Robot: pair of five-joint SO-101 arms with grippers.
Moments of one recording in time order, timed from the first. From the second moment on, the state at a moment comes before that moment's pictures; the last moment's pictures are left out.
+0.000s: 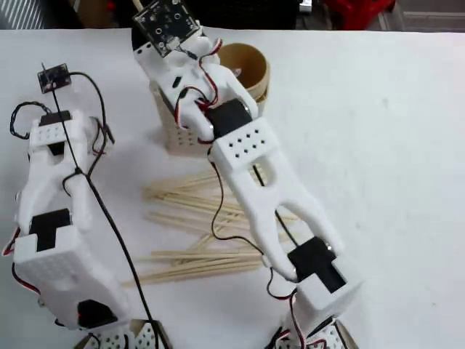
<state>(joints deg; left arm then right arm) -21.9 19.9 6.3 53.4 10.3 -35.7 10.1 -18.2 21.5 17.2</state>
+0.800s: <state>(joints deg) -23.2 0.1 -19.7 88.6 -13.9 -21.5 -19.5 -14.7 88.8 21.5</state>
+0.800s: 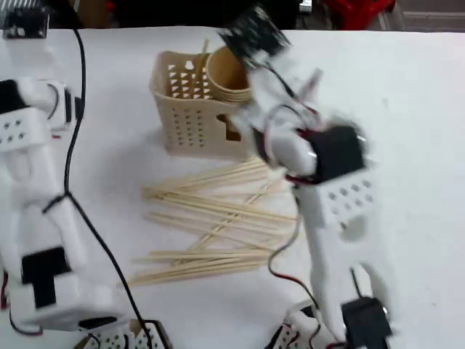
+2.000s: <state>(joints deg) 23.6 -6.0 29.3 65.3 -53.1 5.8 -46.4 73.8 53.1 32.2</state>
